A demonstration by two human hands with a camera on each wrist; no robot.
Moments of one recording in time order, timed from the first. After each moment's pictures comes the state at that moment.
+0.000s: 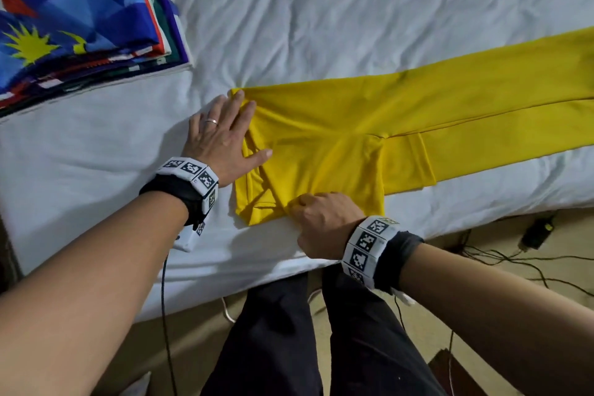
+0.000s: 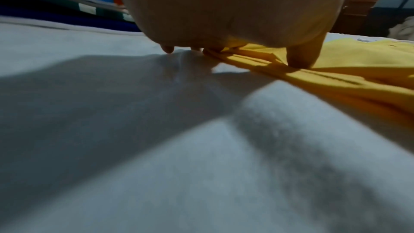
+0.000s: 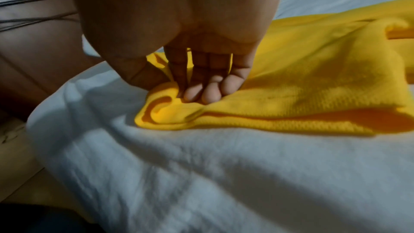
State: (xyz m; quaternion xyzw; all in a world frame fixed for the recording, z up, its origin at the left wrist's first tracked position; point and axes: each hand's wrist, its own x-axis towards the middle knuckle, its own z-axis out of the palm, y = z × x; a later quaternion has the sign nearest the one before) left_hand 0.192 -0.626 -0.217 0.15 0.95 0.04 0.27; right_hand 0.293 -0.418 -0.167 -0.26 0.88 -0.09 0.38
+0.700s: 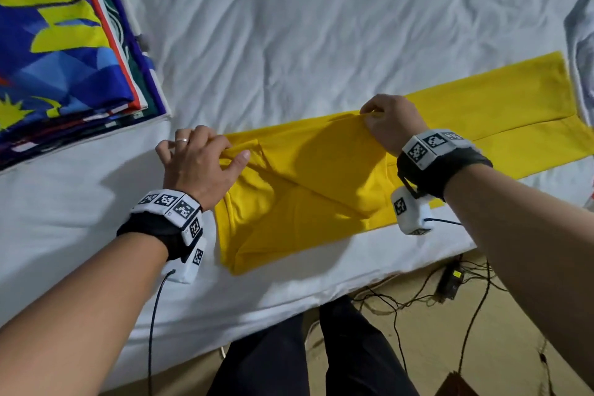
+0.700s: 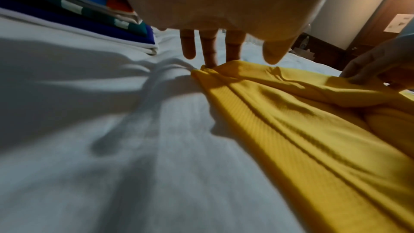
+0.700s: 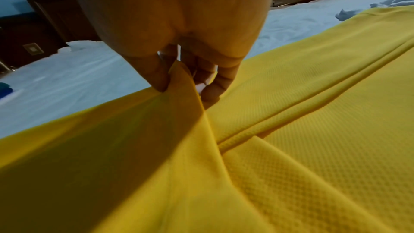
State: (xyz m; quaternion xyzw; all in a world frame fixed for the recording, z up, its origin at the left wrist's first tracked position) left_hand 0.158 -0.611 -0.209 0.08 0.98 0.12 0.14; right_hand 0.127 -0.284 -0.169 0.16 0.93 -0.26 0.22
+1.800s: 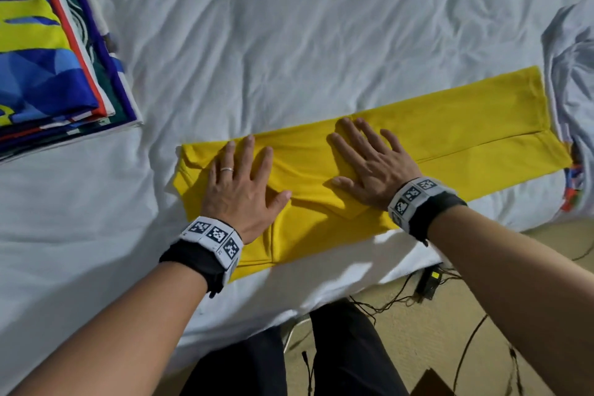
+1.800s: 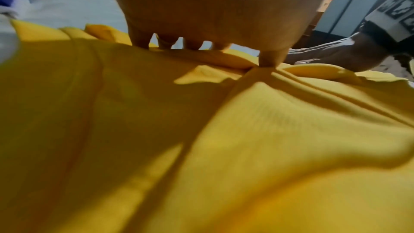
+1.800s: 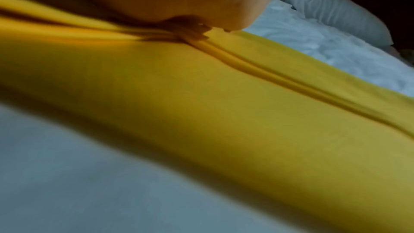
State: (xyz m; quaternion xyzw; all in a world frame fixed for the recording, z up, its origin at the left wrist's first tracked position) left_hand 0.189 -0.526 -0.204 0.16 0.94 0.06 0.29; right_hand 0.184 -0.246 -0.207 -0.17 0.95 0.05 0.26
